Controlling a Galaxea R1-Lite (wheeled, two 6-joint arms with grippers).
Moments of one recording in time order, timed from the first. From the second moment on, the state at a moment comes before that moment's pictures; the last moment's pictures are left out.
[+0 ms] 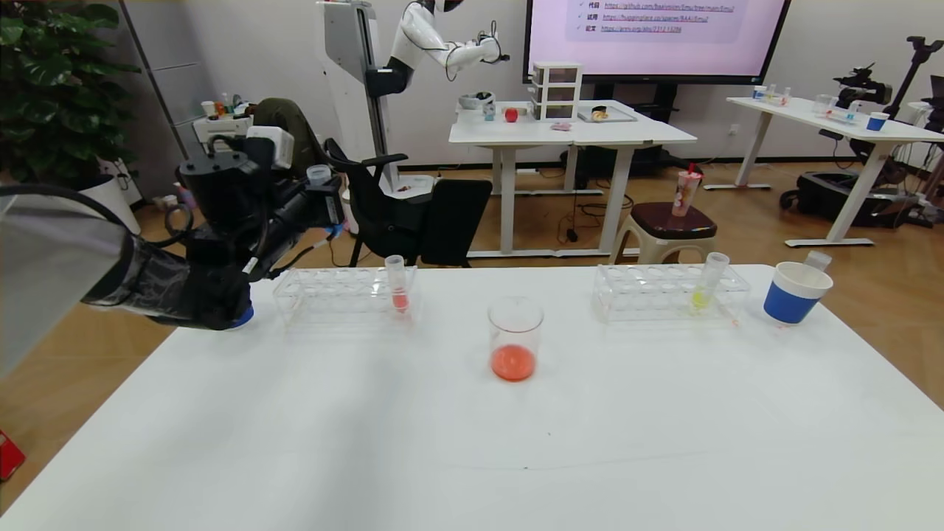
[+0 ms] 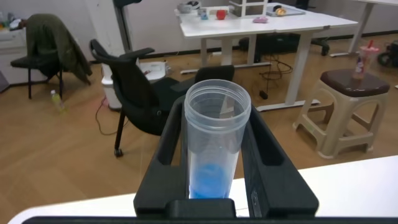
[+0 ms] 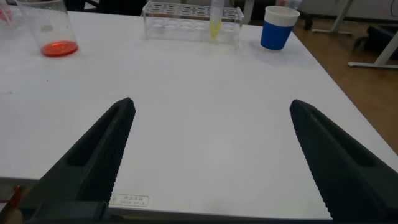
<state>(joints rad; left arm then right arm) -0.15 2.11 -1.29 -0.98 0.01 0.06 0.00 0.00 0.00 0.00 0.02 -0.03</state>
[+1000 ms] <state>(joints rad) -0.39 2.32 -1.37 -1.25 -0.49 0.77 0.00 0.00 0.00 0.00 0.02 -0.03</state>
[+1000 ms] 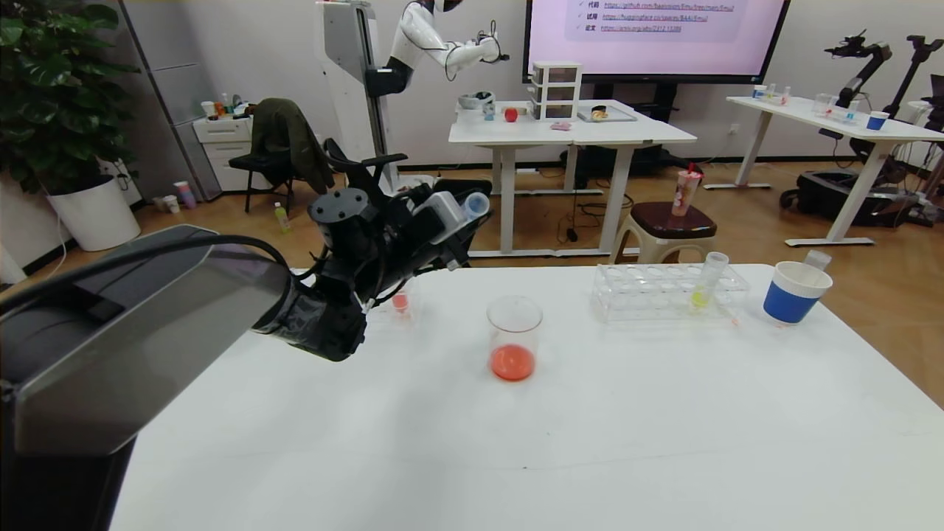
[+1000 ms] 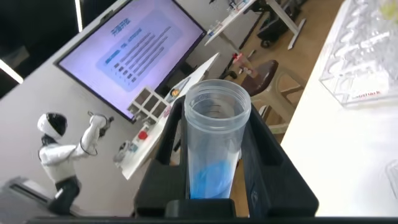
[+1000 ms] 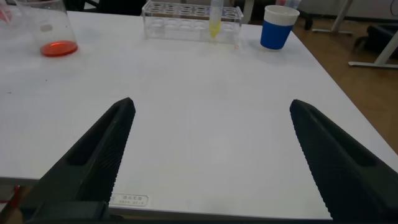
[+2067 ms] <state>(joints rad) -0.40 2.44 -1.49 -1.12 -0.80 1.37 0.00 0.00 0.00 0.00 0.02 -0.03</state>
